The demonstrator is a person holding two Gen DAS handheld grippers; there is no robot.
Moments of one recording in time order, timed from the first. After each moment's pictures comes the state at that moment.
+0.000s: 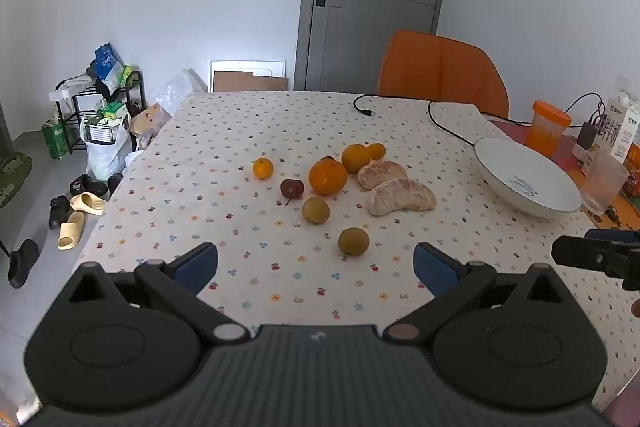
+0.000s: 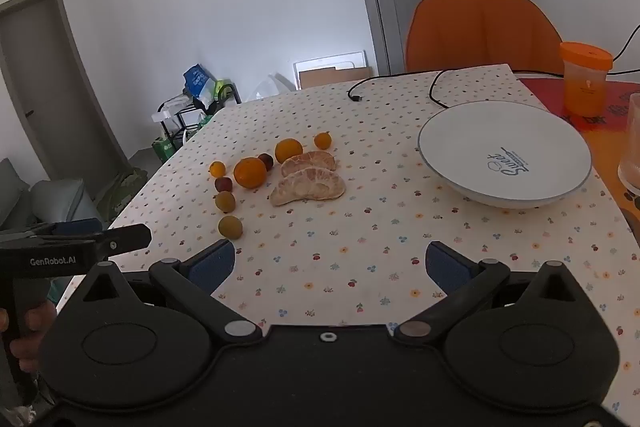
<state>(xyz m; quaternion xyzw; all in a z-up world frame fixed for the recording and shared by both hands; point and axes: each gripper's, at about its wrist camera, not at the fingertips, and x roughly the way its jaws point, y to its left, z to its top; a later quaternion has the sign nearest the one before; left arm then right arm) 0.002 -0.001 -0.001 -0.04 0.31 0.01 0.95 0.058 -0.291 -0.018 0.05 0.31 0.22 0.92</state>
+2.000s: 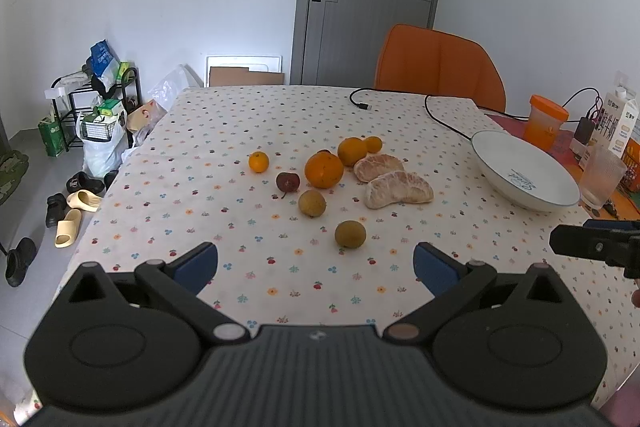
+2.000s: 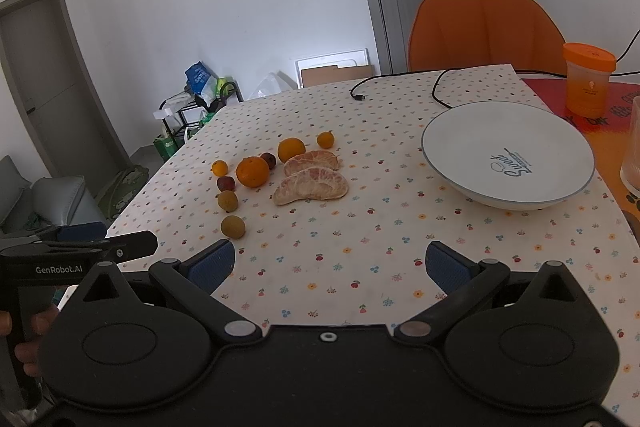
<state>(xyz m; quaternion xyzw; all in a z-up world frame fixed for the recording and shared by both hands) -0.001 0.000 -0.004 -0.05 0.30 0.01 0.95 0.057 -0.288 -0.016 0.04 0.31 0.23 0.92</state>
